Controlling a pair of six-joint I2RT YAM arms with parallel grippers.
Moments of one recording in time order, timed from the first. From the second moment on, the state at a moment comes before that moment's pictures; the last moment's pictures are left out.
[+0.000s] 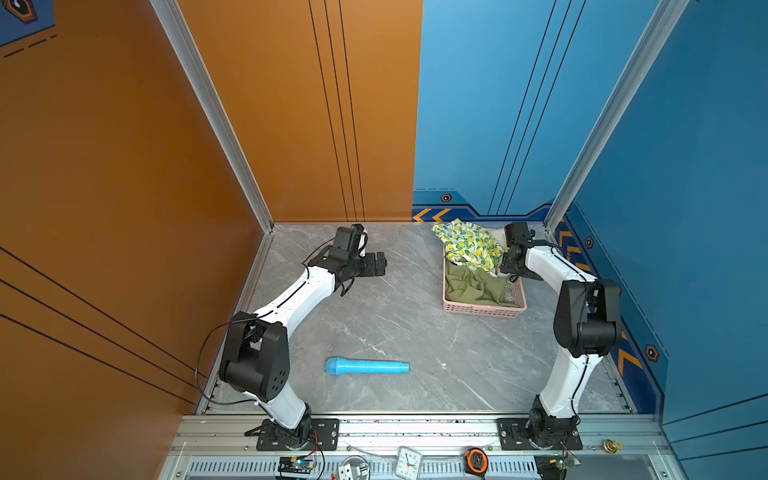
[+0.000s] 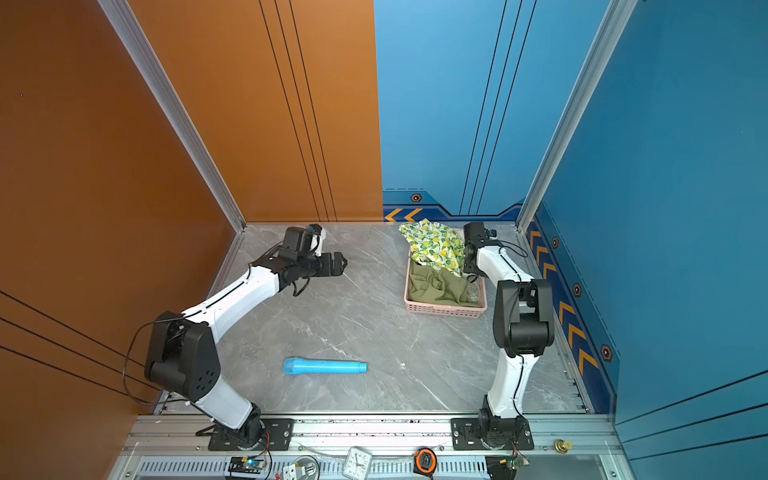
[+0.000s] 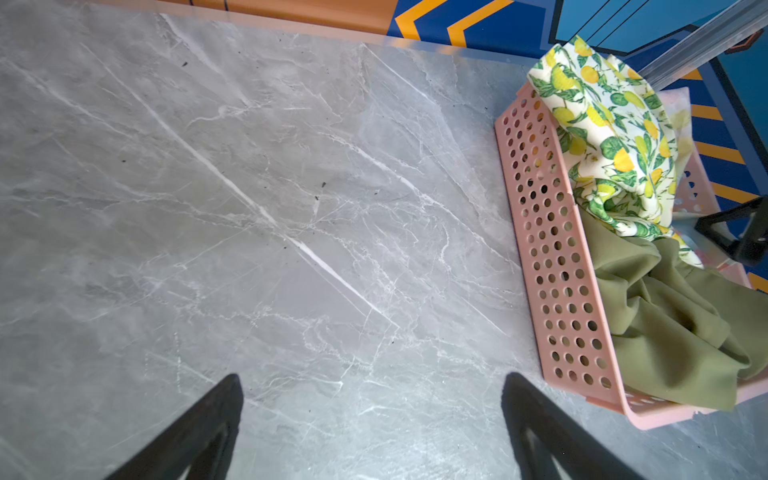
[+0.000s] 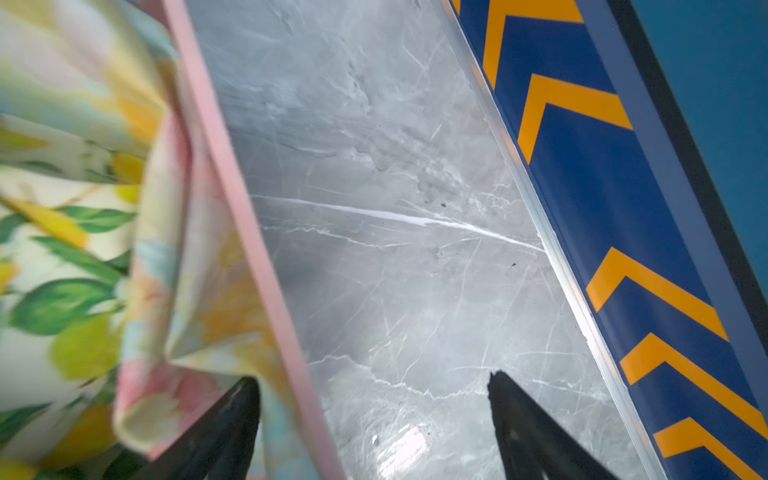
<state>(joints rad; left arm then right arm) -0.31 1.62 1.26 -0.42 0.11 -0.32 0.06 1.90 1.47 -0.67 0.47 0.33</state>
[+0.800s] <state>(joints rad) -0.20 1.55 1.17 -0.49 0.12 -0.29 0.57 2.17 1.82 -0.73 0.66 0.21</state>
